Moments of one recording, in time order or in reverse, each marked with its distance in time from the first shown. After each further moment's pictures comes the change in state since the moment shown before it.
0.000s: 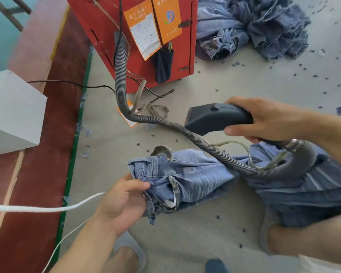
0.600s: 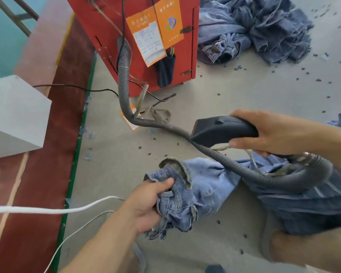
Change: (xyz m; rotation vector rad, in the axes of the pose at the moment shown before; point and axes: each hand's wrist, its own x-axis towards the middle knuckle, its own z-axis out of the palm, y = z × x) left_hand 0.016 -0.017 0.043 0.020 0.056 -0.229; right_hand -0.018 -0.011 0.002 -0.035 -0.027 0.051
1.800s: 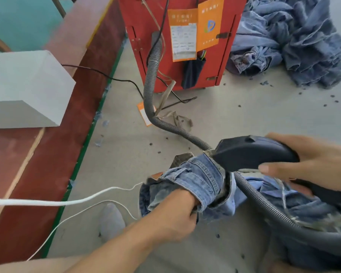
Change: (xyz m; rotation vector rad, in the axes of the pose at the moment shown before) left_hand 0.008 -0.021 0.003 1.510 -0.023 0.692; right_hand -0.011 -0.023 -0.006 0.155 -0.205 0.257
